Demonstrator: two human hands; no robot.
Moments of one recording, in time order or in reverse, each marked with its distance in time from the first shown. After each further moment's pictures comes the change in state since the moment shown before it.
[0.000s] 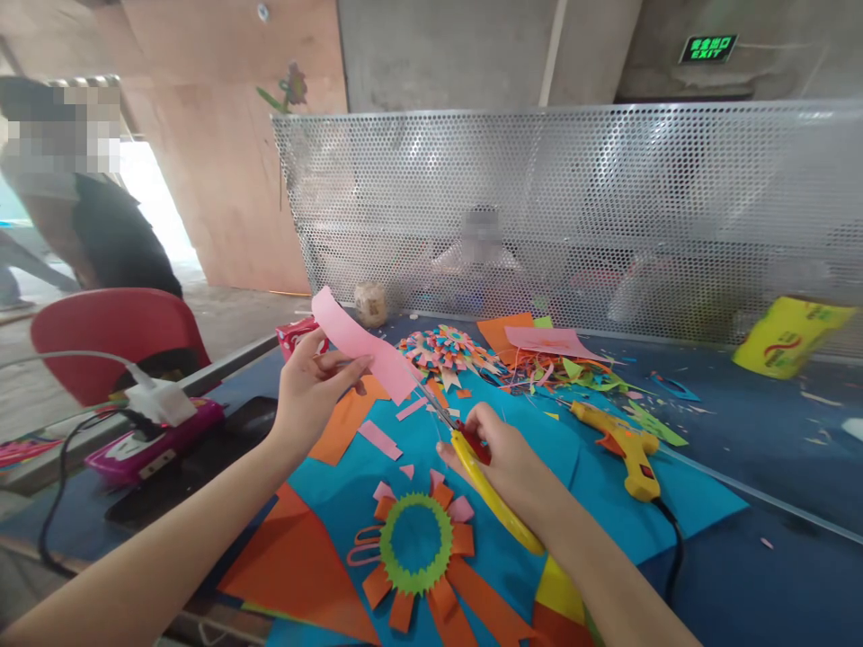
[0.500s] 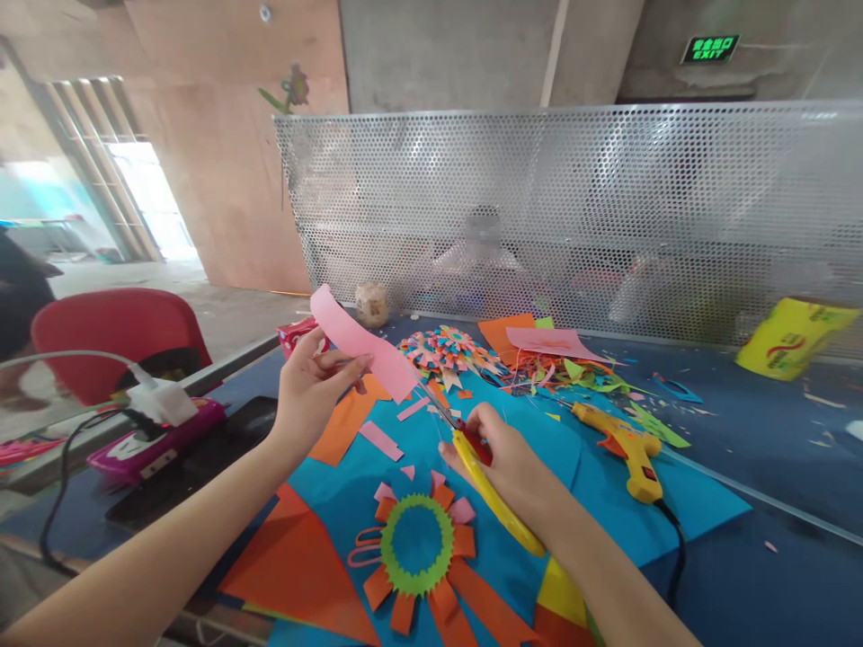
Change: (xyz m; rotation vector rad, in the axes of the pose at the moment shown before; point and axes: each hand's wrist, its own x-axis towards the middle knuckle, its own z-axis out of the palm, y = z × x) left_hand 0.001 -0.002 -0.001 0.002 0.009 0.013; right_hand -0.001 -0.002 0.000 0.016 0.012 -0.040
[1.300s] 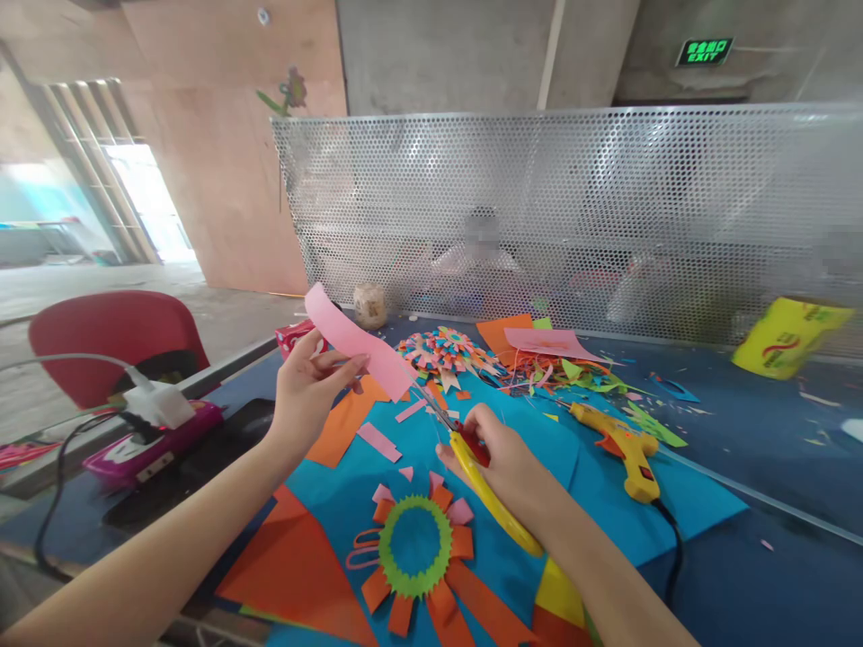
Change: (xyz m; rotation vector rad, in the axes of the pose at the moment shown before) left_hand 0.001 0.003 0.000 -0.020 0.018 -0.010; right_hand 0.001 0.003 0.001 -0.015 -0.009 -0.001
